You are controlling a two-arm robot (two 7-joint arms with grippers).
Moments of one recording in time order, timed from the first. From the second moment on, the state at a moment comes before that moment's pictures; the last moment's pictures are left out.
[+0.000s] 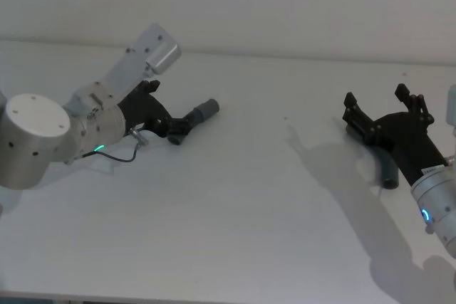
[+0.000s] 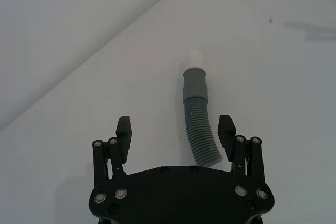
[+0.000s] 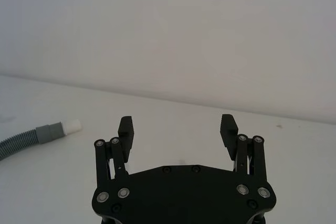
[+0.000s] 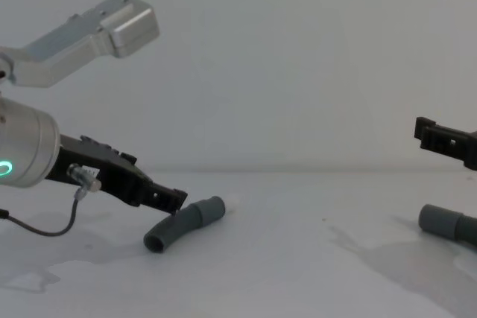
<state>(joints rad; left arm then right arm) -0.40 0.52 0.51 -1.71 -0.20 0.61 -0.27 -0.01 0.34 -0.23 -1.77 0.29 0.03 0.07</state>
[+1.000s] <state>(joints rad) -0.47 0.40 0.54 -1.54 -0.20 0.60 -0.32 -0.01 0.34 -0.23 -1.77 0.29 0.03 0.07</state>
